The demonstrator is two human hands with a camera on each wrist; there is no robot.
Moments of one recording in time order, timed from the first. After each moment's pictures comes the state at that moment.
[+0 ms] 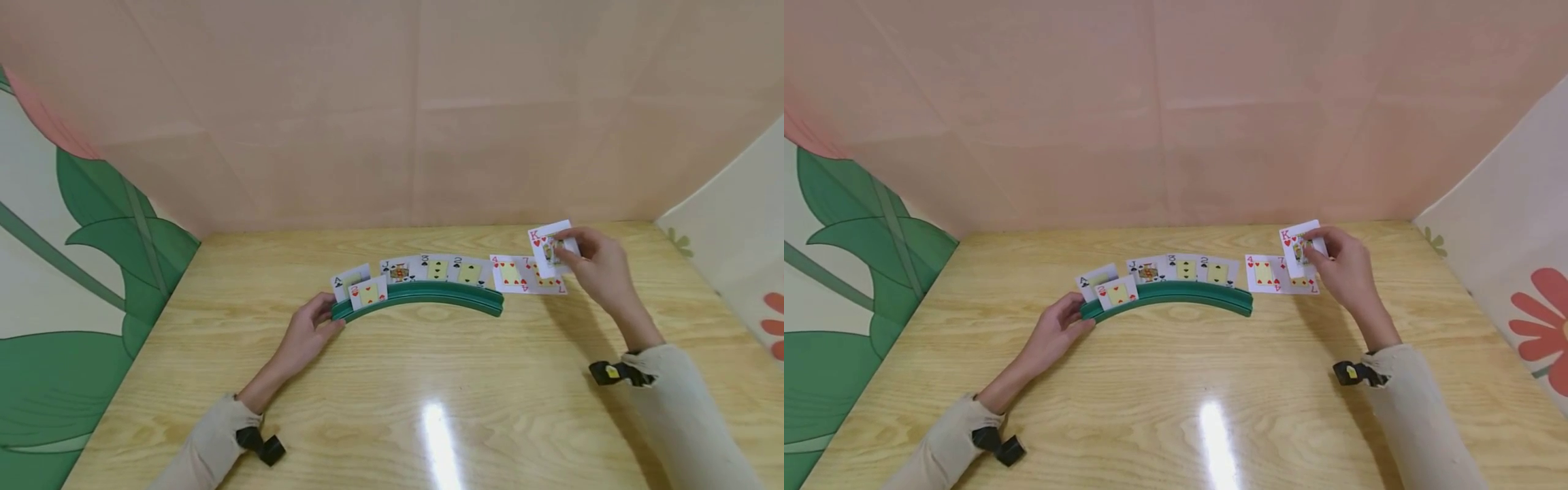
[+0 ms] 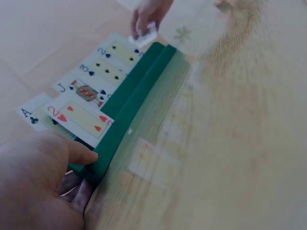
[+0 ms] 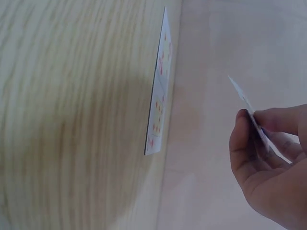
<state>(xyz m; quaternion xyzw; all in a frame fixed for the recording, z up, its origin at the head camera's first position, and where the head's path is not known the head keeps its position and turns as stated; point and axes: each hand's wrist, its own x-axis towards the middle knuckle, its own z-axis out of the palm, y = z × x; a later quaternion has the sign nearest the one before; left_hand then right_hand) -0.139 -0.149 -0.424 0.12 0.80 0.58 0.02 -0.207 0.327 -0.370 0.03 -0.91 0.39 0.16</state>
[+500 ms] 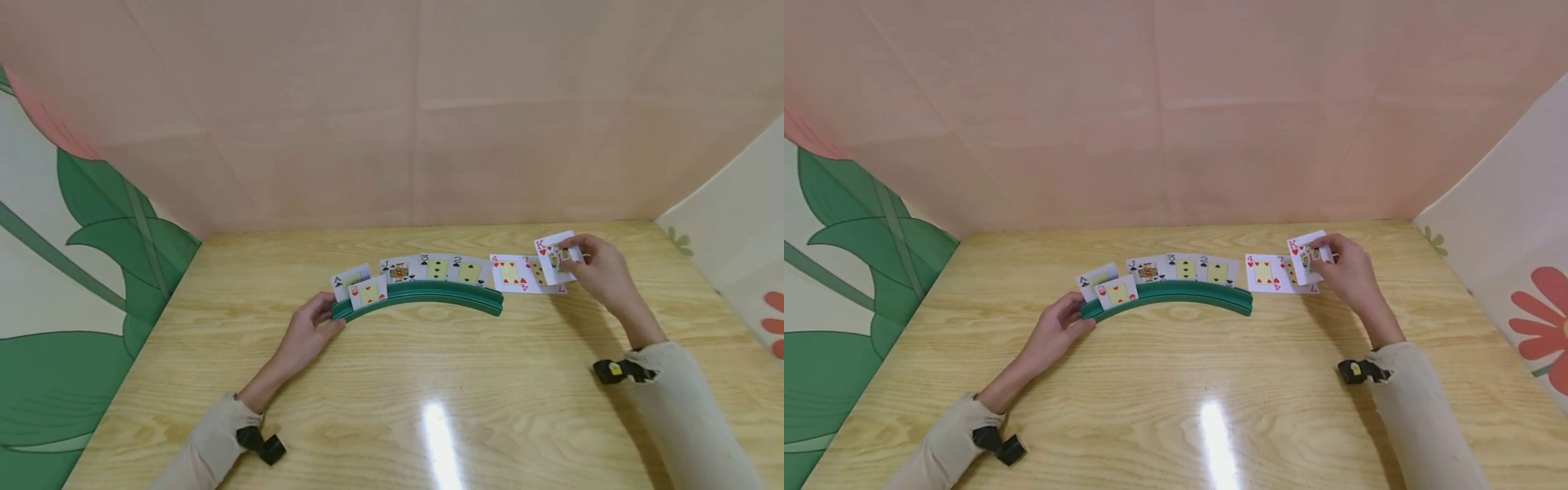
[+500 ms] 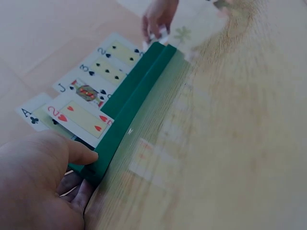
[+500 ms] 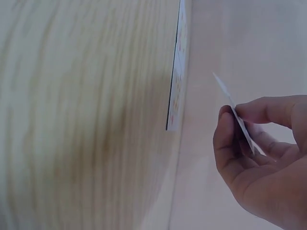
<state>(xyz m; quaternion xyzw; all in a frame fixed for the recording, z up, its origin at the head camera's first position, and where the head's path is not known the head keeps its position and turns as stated) -0.138 -0.148 -0.420 0.12 0.80 0.58 0.02 -0.214 0.345 -0.383 0.03 -0.93 0.35 0.11</state>
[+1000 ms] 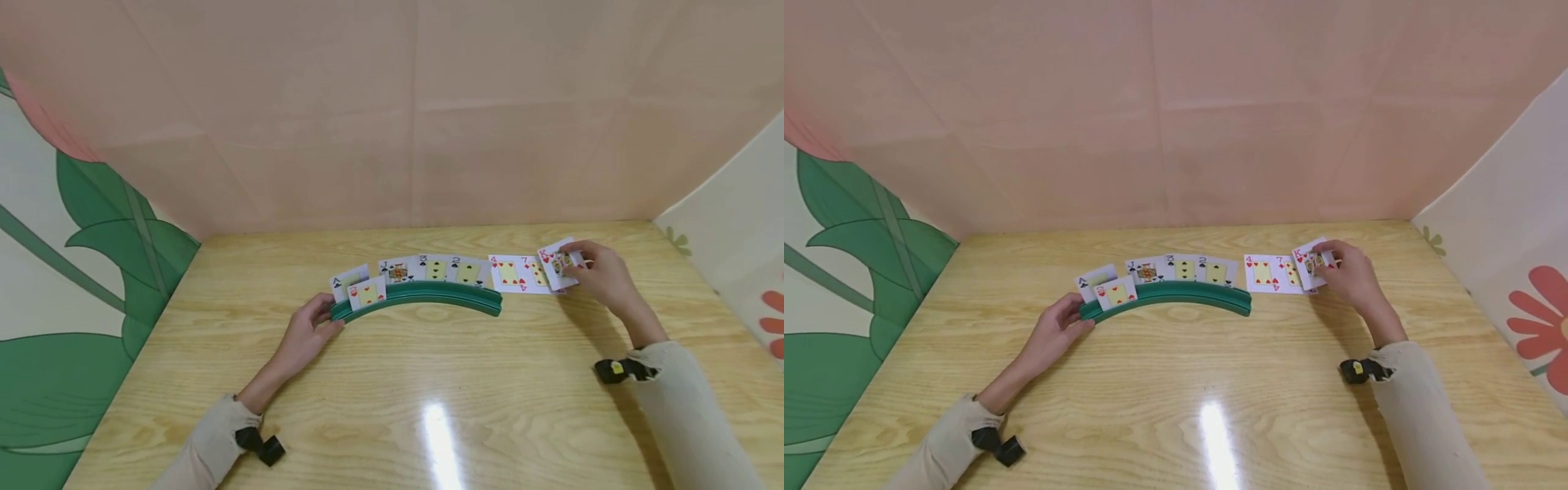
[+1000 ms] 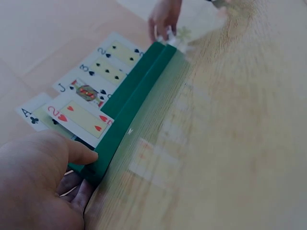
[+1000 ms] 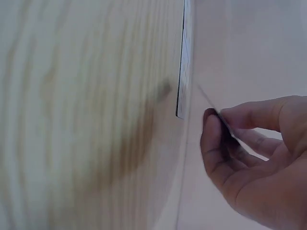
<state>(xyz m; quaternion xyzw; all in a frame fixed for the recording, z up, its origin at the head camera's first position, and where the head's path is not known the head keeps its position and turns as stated) -0.138 -0.148 -0.422 0.11 0.80 0.58 0.02 -0.217 0.362 -0.394 0.04 -0.95 0.31 0.06</state>
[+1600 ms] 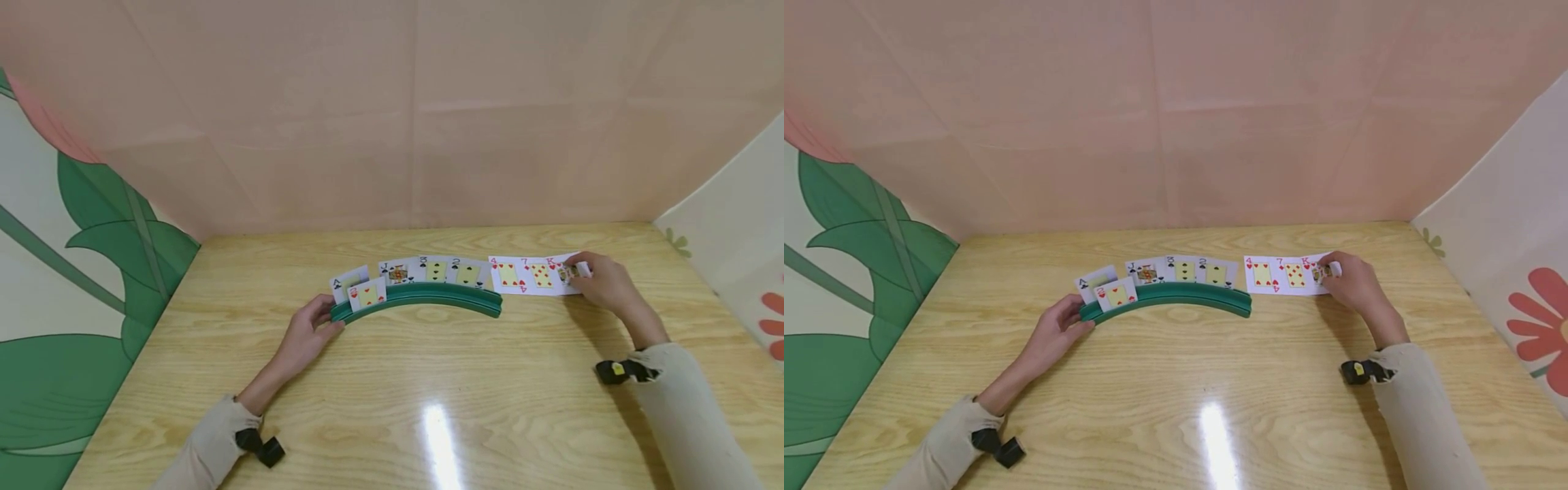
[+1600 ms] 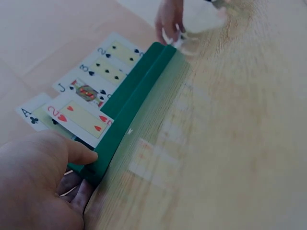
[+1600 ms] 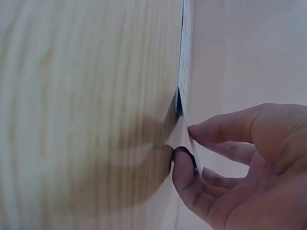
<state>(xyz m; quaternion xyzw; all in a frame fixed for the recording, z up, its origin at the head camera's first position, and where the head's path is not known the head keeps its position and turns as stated) -0.139 -0.148 -0.424 0.11 0.80 0.59 0.02 -0.214 0.373 -0.399 0.06 -0.97 0.23 0.05</state>
